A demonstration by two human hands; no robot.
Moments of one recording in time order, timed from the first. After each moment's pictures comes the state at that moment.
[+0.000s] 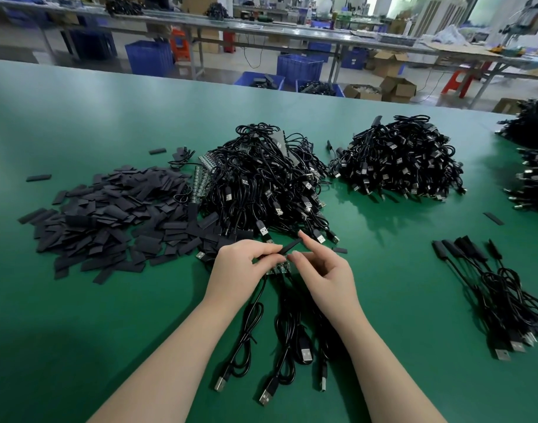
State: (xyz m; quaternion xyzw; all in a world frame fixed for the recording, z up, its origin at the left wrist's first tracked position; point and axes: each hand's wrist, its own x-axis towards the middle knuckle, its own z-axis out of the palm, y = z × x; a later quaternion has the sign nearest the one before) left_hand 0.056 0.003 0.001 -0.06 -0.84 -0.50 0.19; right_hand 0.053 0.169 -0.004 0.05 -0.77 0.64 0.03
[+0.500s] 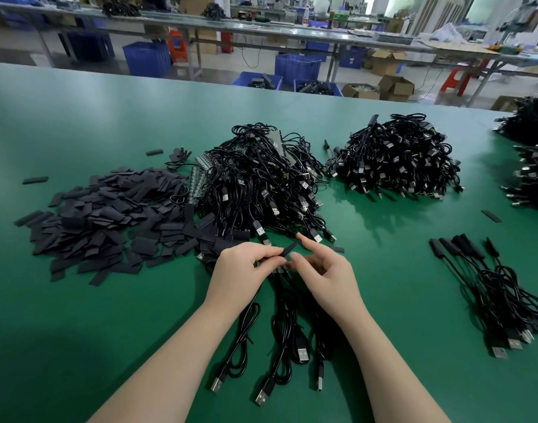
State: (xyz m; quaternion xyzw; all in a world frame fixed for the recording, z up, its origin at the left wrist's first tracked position) left_hand 0.057 0.009 -0.002 -0.07 -0.85 -0.48 0.19; right_hand 0.048 0.178 -0.003 0.06 -0.80 0.60 0.01
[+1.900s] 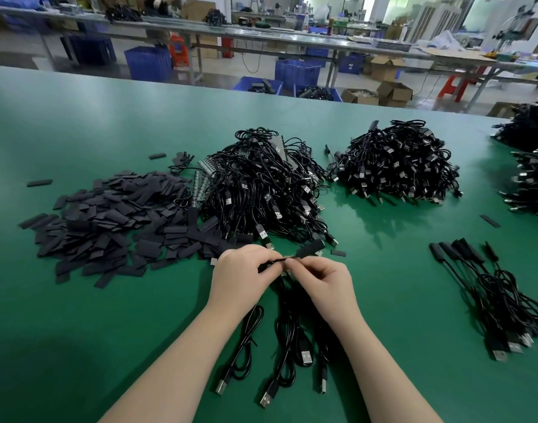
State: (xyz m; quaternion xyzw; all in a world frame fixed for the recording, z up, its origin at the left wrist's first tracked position) left_hand 0.058 0.008 0.001 -0.08 -0.90 -0.38 0.21; right_hand 0.055 0.167 0.000 0.06 -0.77 0.63 0.03
